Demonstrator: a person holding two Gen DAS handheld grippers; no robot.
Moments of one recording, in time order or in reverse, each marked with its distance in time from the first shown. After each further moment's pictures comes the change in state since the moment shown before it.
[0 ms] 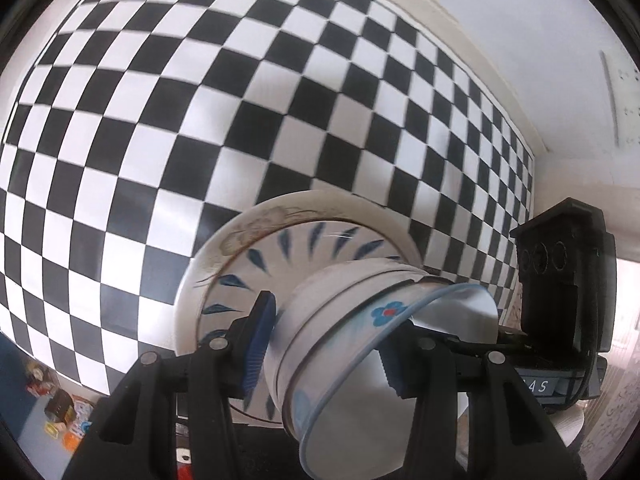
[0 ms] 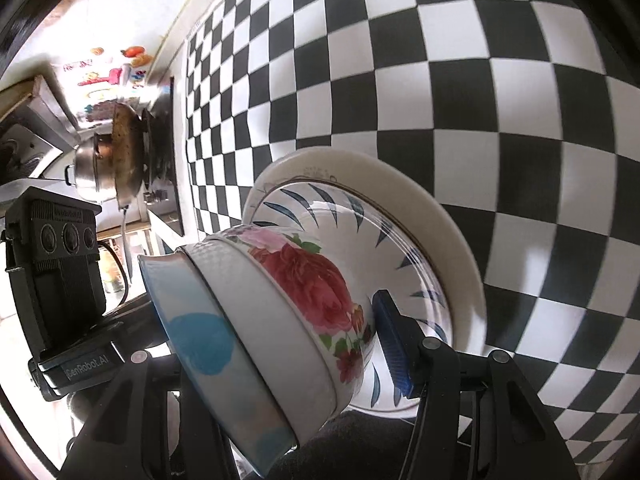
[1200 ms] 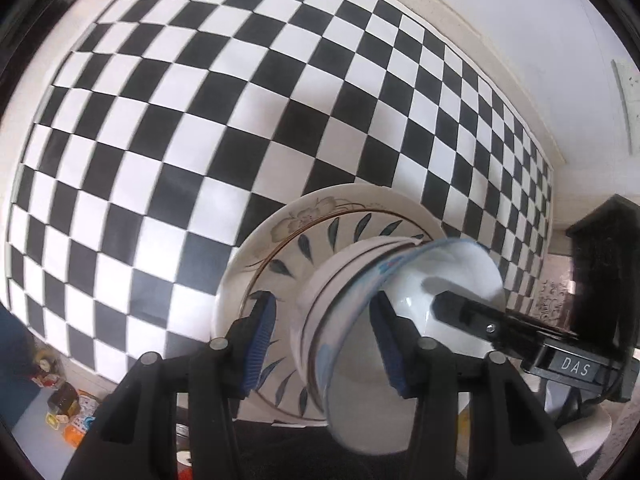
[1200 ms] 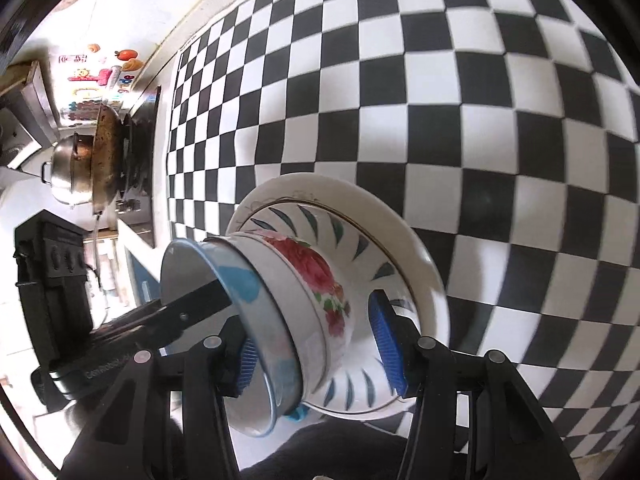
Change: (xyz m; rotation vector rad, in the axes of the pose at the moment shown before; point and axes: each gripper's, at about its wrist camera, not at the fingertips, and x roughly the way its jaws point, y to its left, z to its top) left arm -0.014 0.016 -0.018 -0.013 -0.065 0.098; right arm -0.040 0.004 -0.016 -0.052 -0.124 -0.168
